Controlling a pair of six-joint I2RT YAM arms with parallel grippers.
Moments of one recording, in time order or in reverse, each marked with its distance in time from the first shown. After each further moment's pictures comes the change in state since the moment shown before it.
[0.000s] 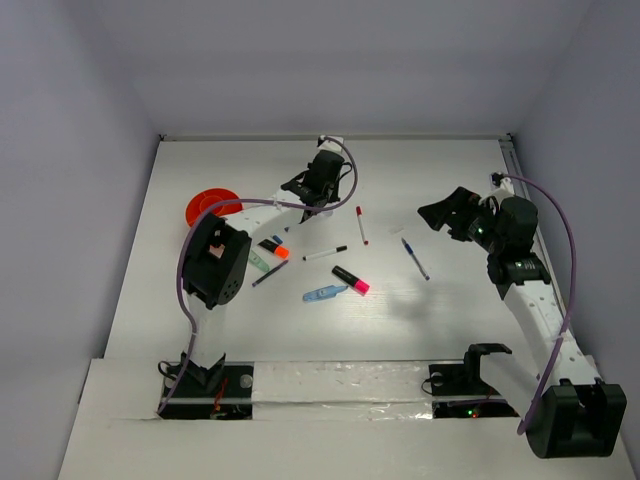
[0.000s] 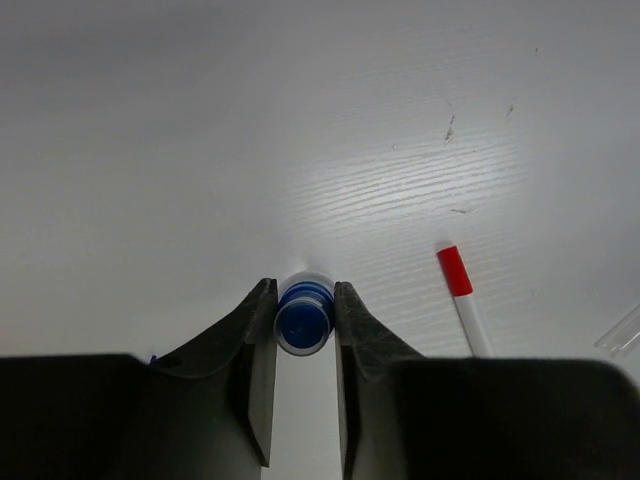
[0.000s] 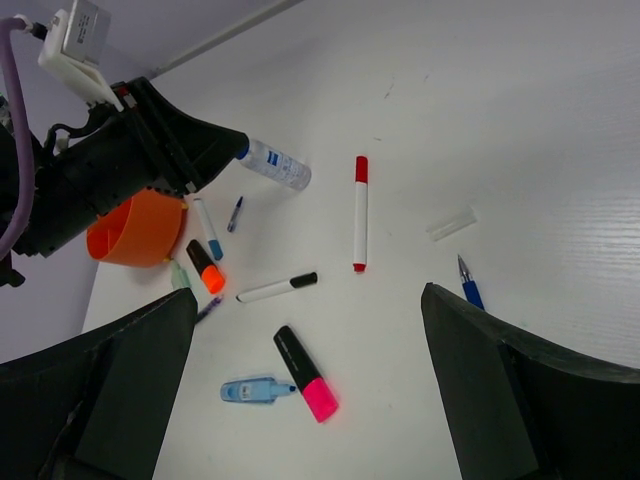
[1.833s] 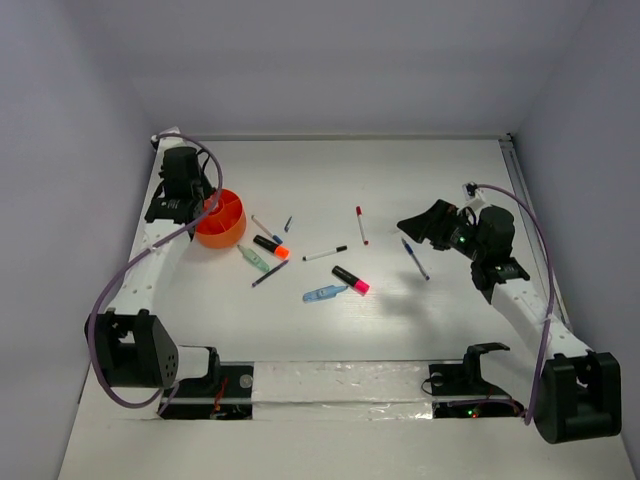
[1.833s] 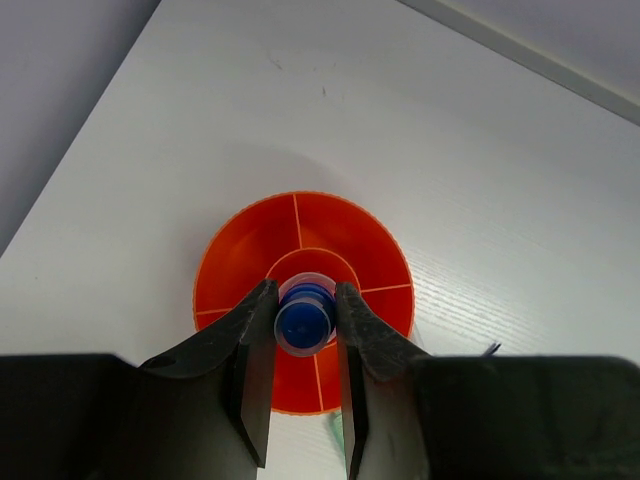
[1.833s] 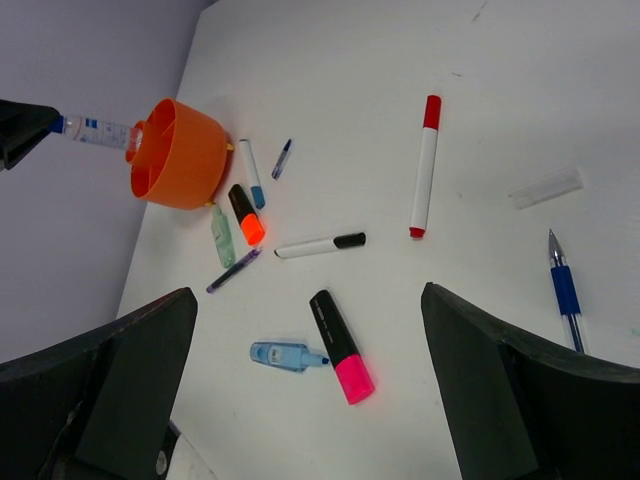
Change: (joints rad) left arm 0.587 -0.677 -0.375 -0.187 0.014 -0.080; right arm 0.092 0.089 -0.146 0.255 -0.111 0.082
